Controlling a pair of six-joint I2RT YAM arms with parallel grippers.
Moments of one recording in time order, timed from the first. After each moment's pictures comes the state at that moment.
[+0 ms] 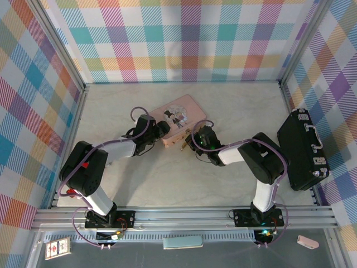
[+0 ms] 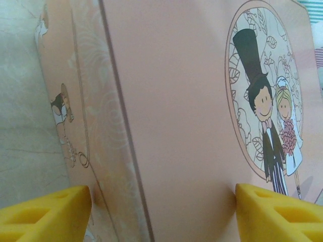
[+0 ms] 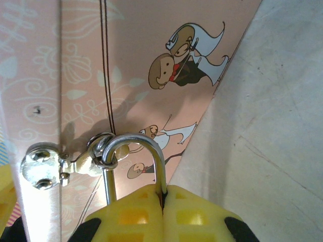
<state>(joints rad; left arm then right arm) -0.45 1.65 0.82 0.14 0.02 -0.97 0.64 1.84 0.73 0.56 -0.09 1.30</state>
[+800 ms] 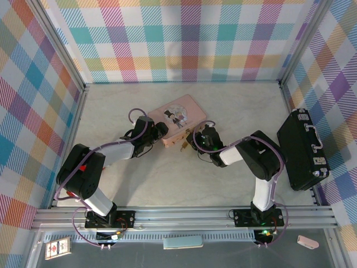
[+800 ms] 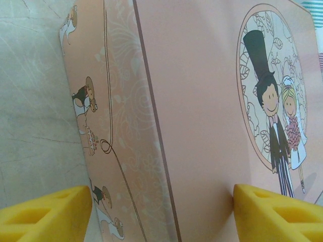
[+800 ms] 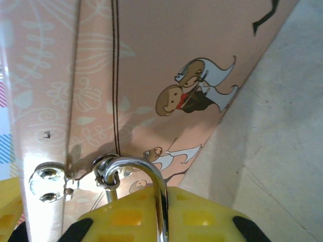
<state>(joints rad) -0.45 1.61 0.79 0.12 0.01 -0.97 0.61 1.89 0.70 0.73 -0.14 1.24</state>
